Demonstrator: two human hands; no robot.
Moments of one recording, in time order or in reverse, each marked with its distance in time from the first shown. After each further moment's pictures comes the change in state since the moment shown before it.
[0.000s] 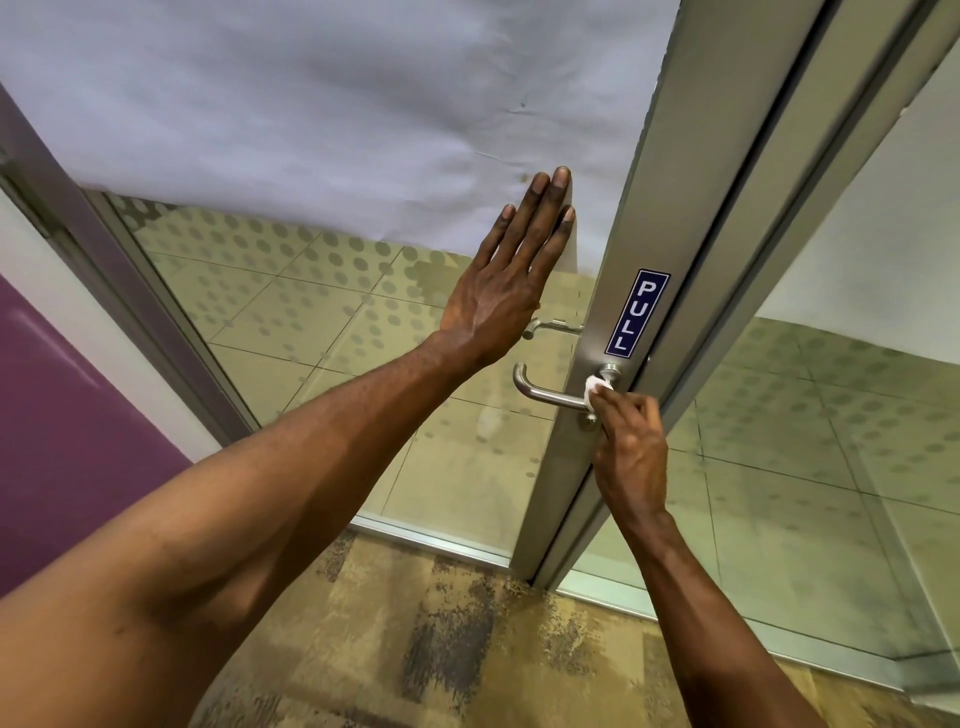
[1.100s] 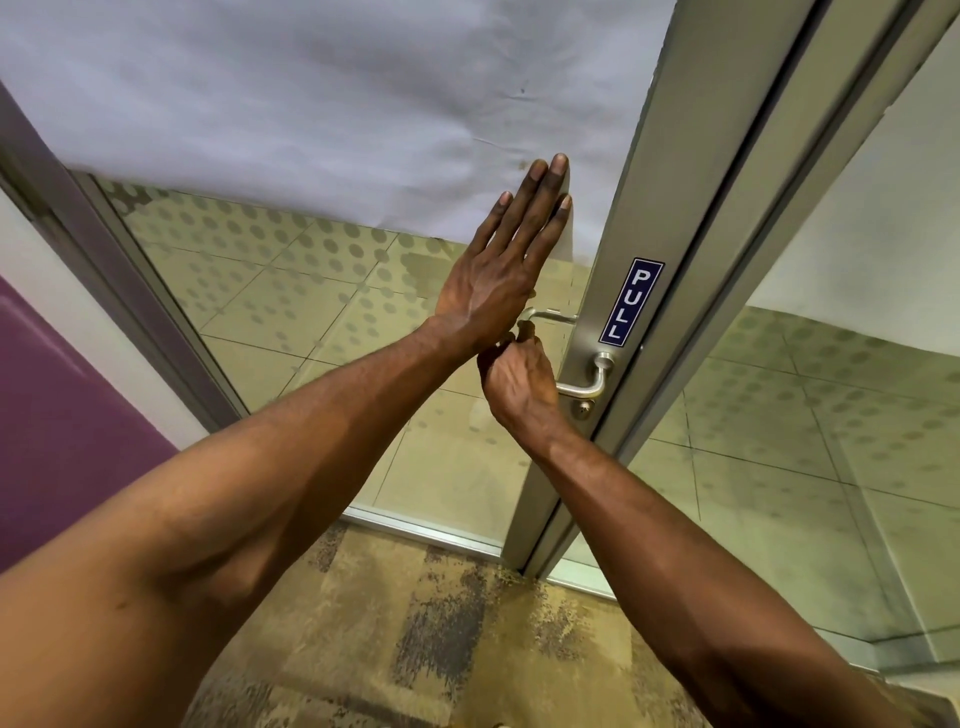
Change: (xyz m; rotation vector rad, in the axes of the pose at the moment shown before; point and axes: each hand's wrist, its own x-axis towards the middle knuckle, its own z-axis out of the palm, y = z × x) left_hand 0.000 0.000 -0.008 0.030 -0.046 0.009; right_hand 0.069 -0.116 0.033 -0.156 -0.332 -0.126
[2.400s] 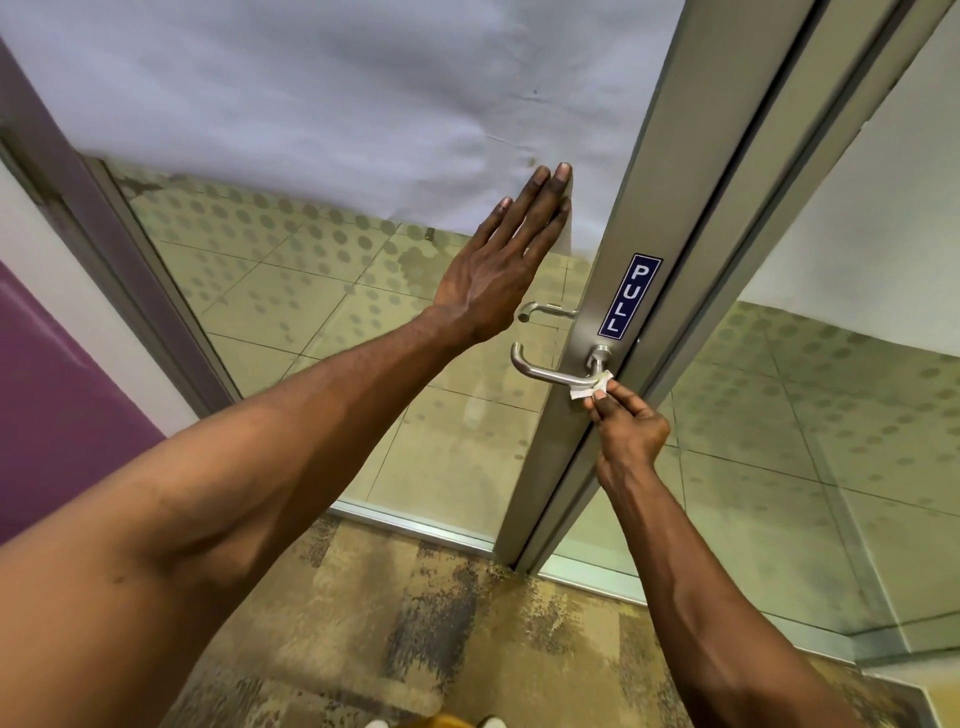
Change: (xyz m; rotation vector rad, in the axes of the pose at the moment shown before) left_hand -0.011 -0.008 -0.020 -0.051 -0.100 0.033; right_hand -0.075 0.098 0.019 1.493 0.539 0.986
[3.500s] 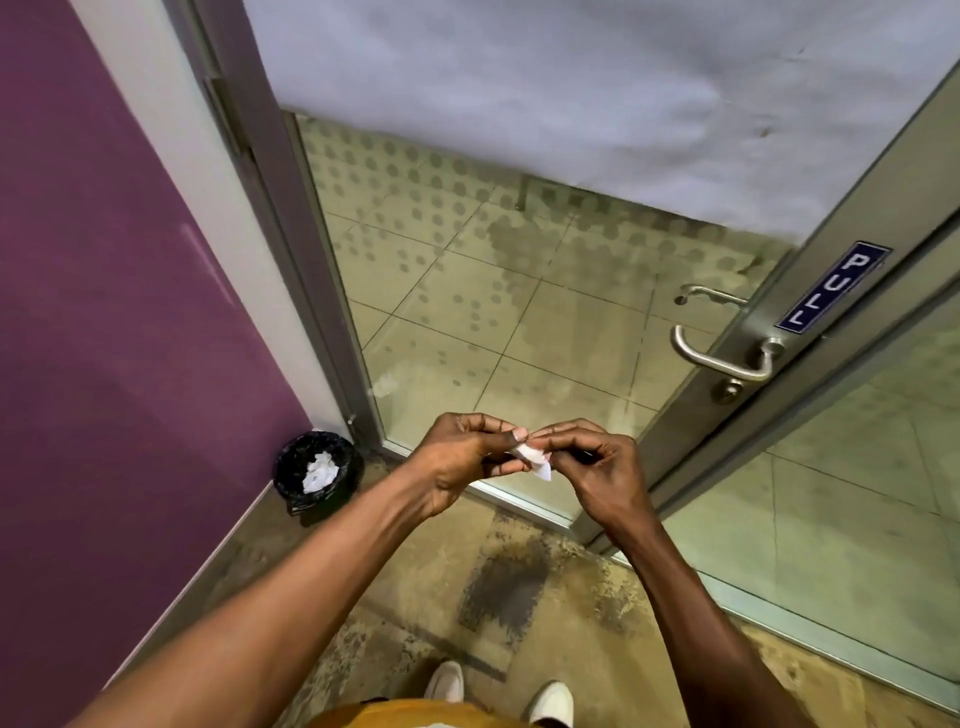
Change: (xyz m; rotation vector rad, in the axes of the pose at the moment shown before) left_hand -0.287 -0.034 -0.072 -1.825 -0.425 -1.580; right_hand -0.188 0.074 0.064 -0.510 -0.900 -0.329
